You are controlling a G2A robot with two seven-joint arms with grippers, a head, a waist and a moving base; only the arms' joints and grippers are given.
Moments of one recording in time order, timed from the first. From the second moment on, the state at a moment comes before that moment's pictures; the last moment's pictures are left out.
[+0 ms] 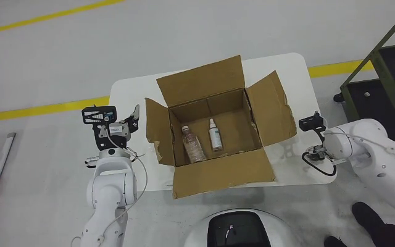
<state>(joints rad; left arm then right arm) 1.21 -1.17 -1.45 -2.03 1.58 0.24 -0.47 -0.90 -0.81 1.07 -1.67 -0.92 0.28 1.54</state>
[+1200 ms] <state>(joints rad) 1.21 -1.17 -1.45 -2.03 1.58 0.24 -0.47 -0.90 -0.85 1.08 -1.63 -0.95 0.28 1.54</state>
